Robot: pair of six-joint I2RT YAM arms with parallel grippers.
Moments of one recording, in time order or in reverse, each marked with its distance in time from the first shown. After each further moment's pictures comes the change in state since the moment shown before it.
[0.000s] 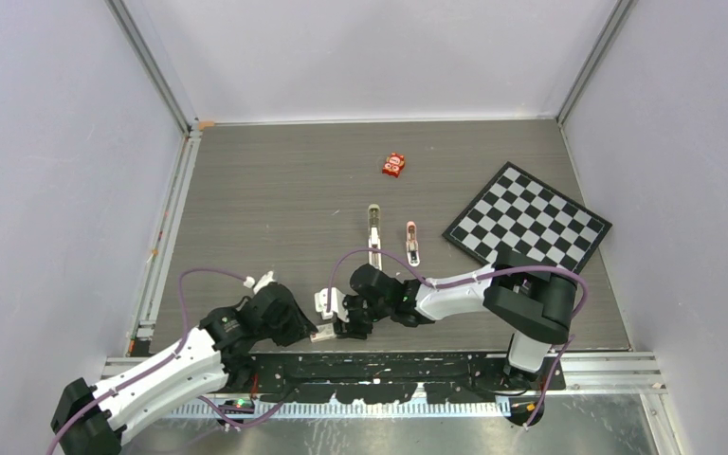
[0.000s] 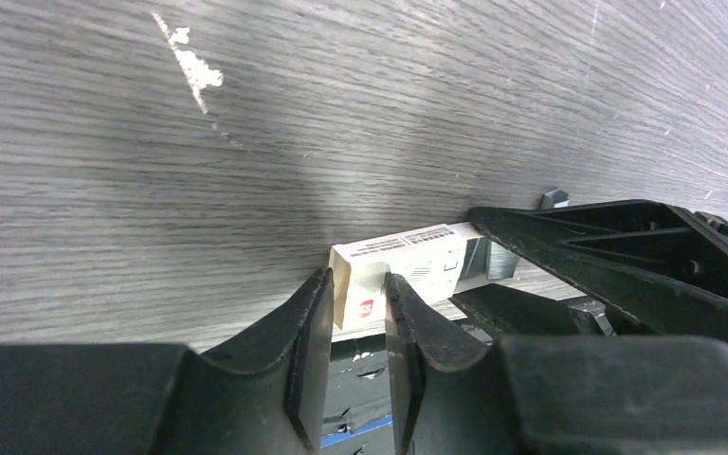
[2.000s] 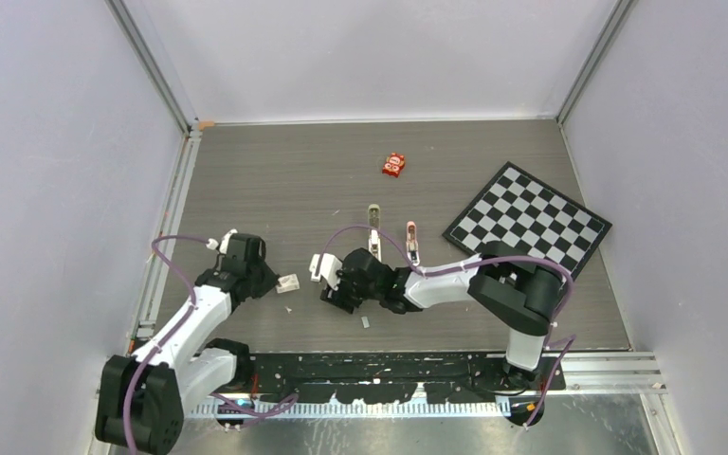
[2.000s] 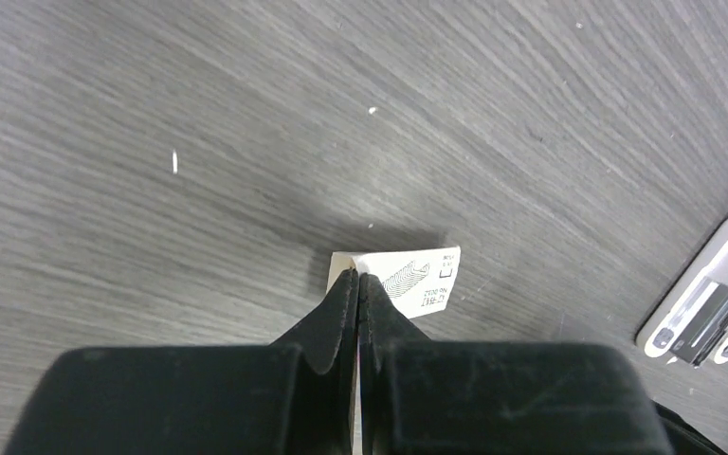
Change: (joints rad) left arm 0.586 0.341 0.183 0.164 -0.073 0.377; right arm -0.062 0.090 0.112 0.051 0.337 0.130
